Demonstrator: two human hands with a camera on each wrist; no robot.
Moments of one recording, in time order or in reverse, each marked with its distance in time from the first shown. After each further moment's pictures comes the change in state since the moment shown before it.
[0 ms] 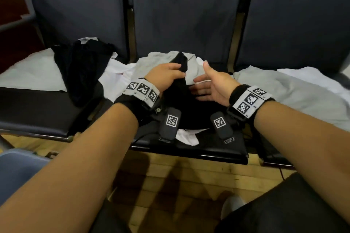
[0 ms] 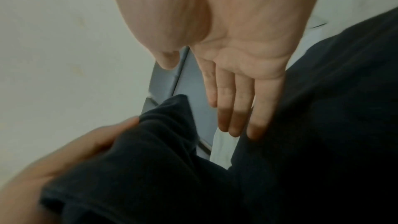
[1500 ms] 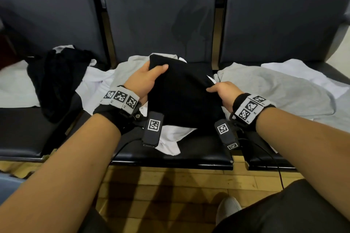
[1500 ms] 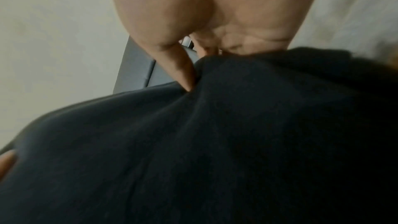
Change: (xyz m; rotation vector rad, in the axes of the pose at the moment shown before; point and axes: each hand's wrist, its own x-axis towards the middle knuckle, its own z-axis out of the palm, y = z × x) left_hand 0.022 0.004 0.027 -0.303 -0.076 0.016; right_hand 0.025 0.030 -0.081 -0.094 0.302 0.104
